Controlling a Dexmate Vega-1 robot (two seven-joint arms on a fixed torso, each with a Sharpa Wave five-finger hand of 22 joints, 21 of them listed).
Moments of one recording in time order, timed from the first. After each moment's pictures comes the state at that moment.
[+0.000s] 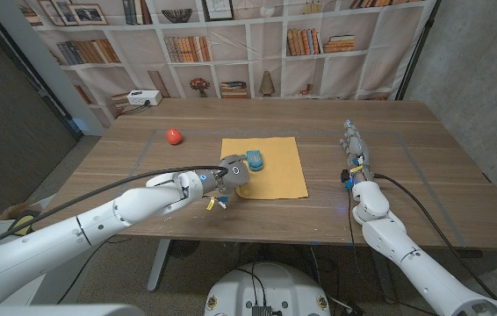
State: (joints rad) left arm 0.86 1.02 0.73 -2.07 1.40 -0.10 -0.15; left_hand 1.16 0.13 0.32 -0.17 0.18 1.00 -0.17 0.48 0.20 1.00 -0.21 0.40 0.44 0.64 -0.06 0.31 0.26 0.23 0.02 0.44 0.21; right arm -1.01 -0.40 -0.32 -1.36 0.45 0.43 -0.29; right_hand 0.23 0.11 0.30 -0.11 0.18 0.12 -0.09 0.19 0.18 0.05 0.04 0.20 0.19 -0.02 0.10 0.20 0.19 0.07 0.15 0.20 0.17
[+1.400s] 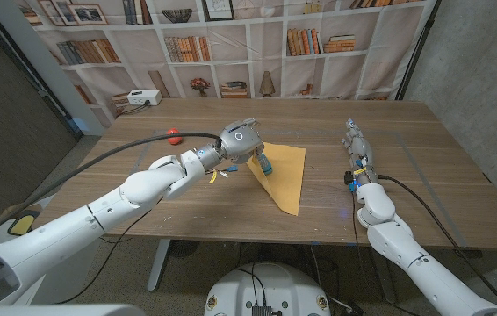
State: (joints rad) left arm 0.76 0.87 0.70 -1.93 1.21 -0.05 0.16; left_hand 1.24 0.10 0.30 -0.17 0.18 1.08 -0.16 0.52 0.20 1.02 -0.18 0.43 0.44 0.76 -0.08 0.39 0.35 0.26 -0.01 0.48 0.21; right arm -1.06 -0.44 -0.31 -1.43 0.44 0.43 -0.27; right_hand 0.22 0.11 0.30 -0.11 0.18 0.12 -0.09 0.19 0.18 0.06 0.05 0.20 0.19 -0.01 0.09 0.20 0.19 0.10 0.12 0.21 0.17
